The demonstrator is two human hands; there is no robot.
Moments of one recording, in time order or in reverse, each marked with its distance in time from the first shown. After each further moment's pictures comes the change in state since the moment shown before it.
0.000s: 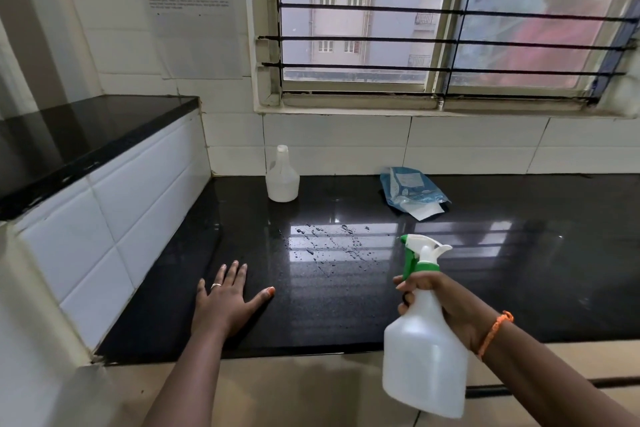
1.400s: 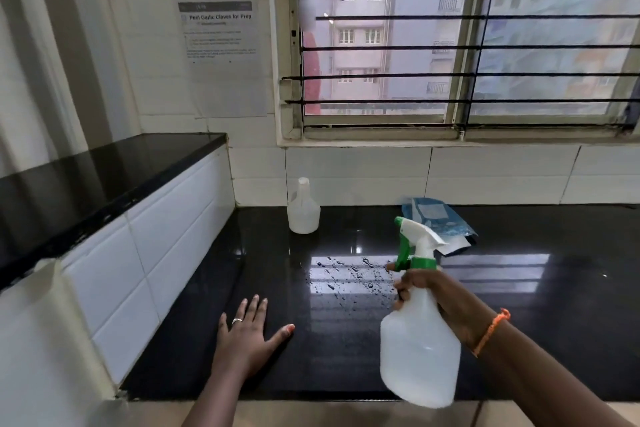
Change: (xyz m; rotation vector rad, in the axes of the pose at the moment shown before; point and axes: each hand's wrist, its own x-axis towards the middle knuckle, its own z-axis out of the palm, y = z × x) left_hand -0.008 0.006 -0.009 -0.016 -0.046 -0.020; right_hand 0.037 -0.038 0.019 -0.134 -0.155 -0.241
